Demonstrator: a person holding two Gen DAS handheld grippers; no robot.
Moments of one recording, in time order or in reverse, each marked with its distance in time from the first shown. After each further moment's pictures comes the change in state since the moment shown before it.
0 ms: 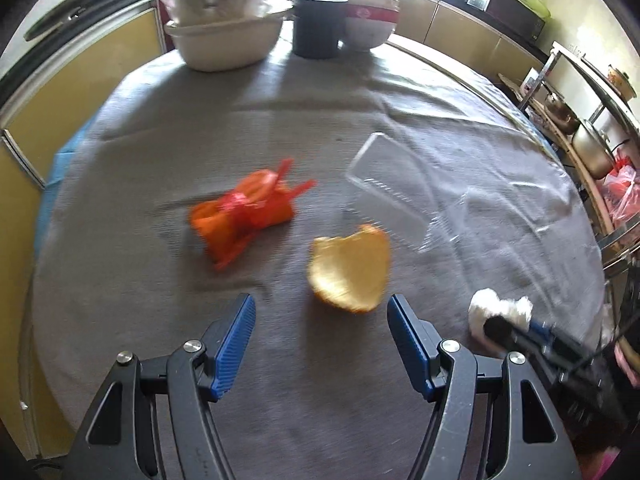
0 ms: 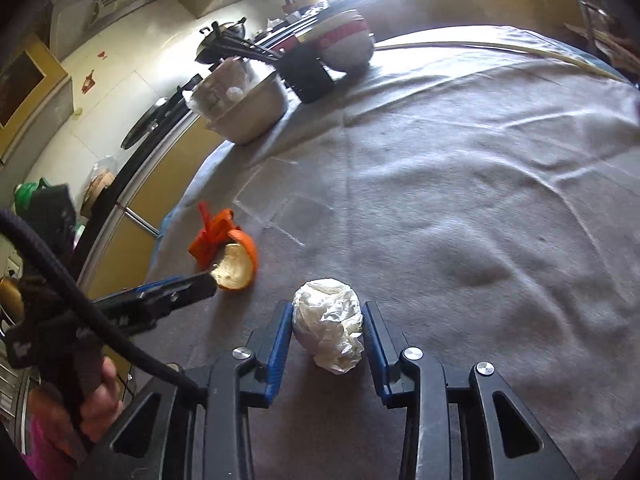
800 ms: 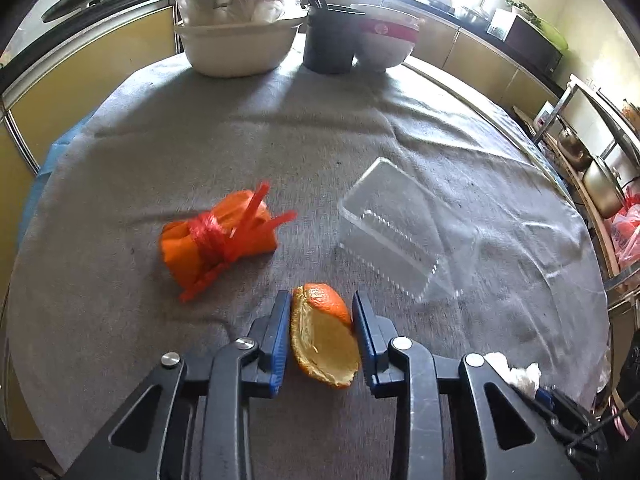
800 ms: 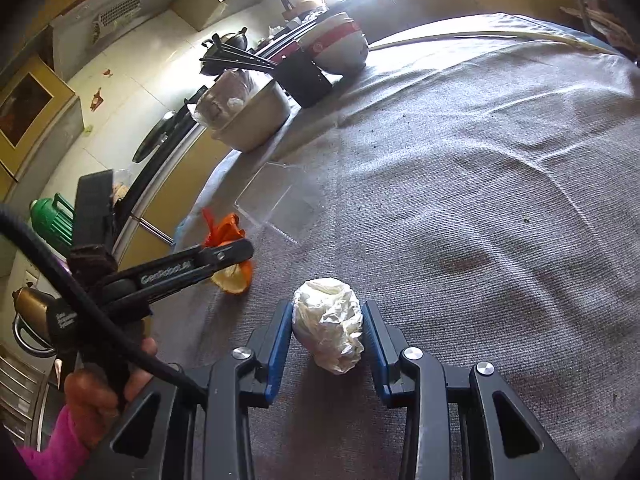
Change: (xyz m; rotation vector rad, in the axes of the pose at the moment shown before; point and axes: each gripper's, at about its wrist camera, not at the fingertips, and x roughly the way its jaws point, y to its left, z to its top) left arm 0.017 -0.004 0.005 -0.091 -0.079 0.009; right arm -0.007 -0.017 -0.004 0.035 -0.016 0.076
